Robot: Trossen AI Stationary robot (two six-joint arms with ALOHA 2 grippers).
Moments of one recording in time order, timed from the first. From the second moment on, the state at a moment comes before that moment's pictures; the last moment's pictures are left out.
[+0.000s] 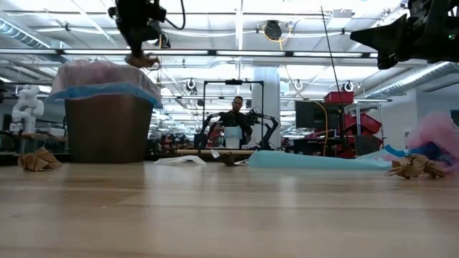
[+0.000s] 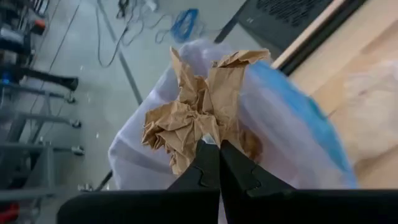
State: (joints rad) left arm 0.46 1.34 1.49 -1.35 -0.77 -0.16; right arm 0.03 0.20 0.03 0.41 0.24 -0.17
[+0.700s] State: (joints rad) left arm 0.64 1.36 1.45 -1.35 -0.61 0.01; right arm 0.03 0.20 0.03 0.38 0.24 -0.14
